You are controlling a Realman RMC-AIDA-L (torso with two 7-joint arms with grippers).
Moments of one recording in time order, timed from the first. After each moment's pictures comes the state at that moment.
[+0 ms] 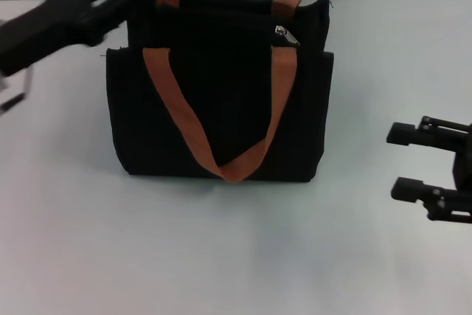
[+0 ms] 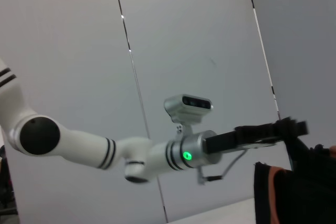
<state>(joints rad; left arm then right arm) -0.46 -1.99 0.93 0.60 1.32 1.46 -1.33 0.37 2.02 -0.58 -0.61 -1.86 -2.04 1.18</state>
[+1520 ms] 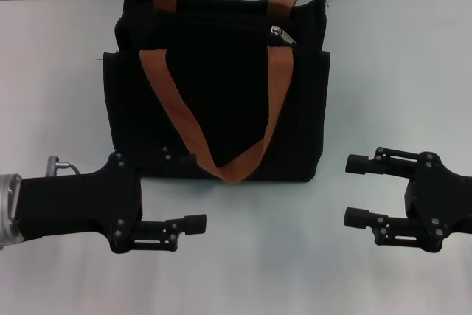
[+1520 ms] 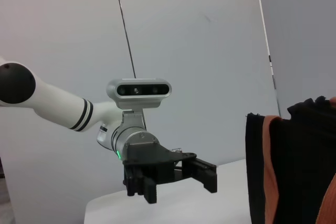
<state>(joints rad) -0.41 -2.03 0.85 0.54 1.82 1.86 -1.08 0.39 2.06 -0.62 -0.52 -1.96 -1.91 1.03</state>
